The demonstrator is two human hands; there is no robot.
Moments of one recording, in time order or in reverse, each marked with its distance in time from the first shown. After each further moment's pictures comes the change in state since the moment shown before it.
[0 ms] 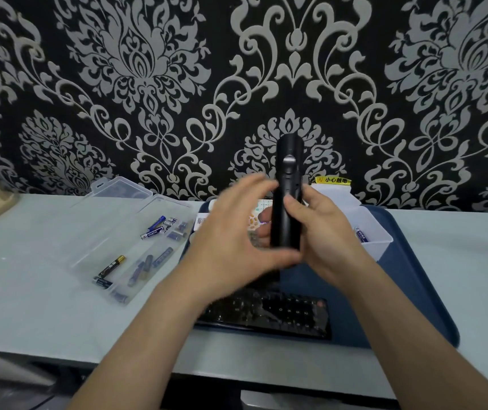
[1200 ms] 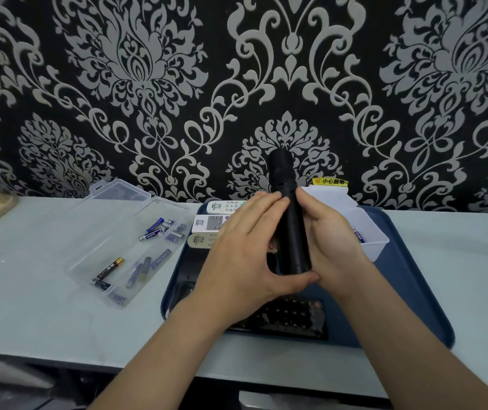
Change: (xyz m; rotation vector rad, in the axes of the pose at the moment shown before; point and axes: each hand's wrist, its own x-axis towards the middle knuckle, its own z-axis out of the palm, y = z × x) left_hand -0.011 0.001 0.032 0.134 0.100 0.170; right_hand 0.001 0.001 -0.005 0.414 -0.002 0.259
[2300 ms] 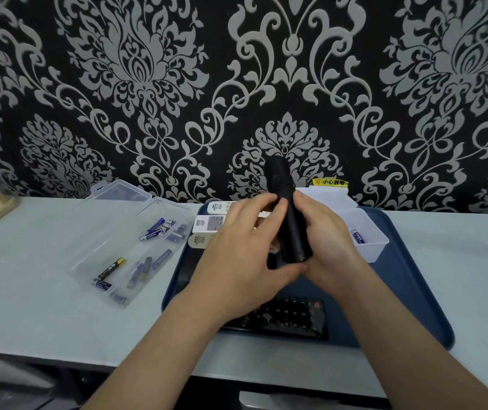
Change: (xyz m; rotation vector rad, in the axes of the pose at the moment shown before) left_hand 0.003 0.002 -0.011 0.165 -0.094 -0.029; right_hand -0.009 0.002 0.008 -0.213 0.105 -0.165
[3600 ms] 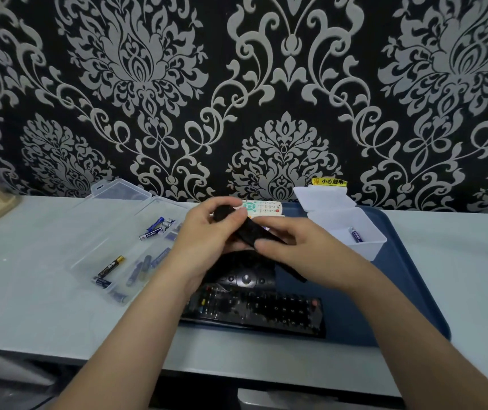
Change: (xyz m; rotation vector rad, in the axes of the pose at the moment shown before) left_hand 0.013 -0.026 -0.015 -1.116 0.060 -0.790; right_hand -0.001 -0.002 -0.015 -0.968 -0.404 -0.181
